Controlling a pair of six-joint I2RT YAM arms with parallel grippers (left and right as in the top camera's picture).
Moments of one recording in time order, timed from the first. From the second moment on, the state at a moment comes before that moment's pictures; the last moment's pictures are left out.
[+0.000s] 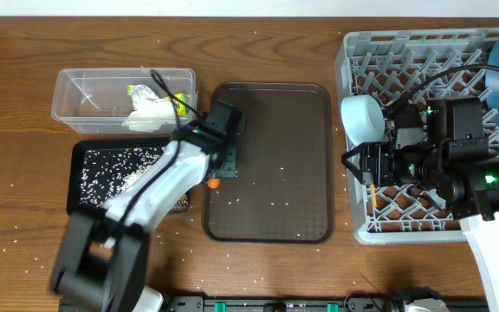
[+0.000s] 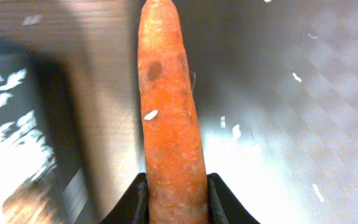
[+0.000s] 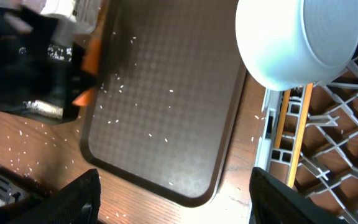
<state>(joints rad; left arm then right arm) -0.43 1.64 1.06 -0.76 -0.11 -0.38 0.15 1.17 1.25 -1.10 -0.38 0.15</state>
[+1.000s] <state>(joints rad) -0.01 1.37 0.80 -0.53 -0.22 -0.99 0.15 1.17 1.25 -1.11 -0.38 0.15</state>
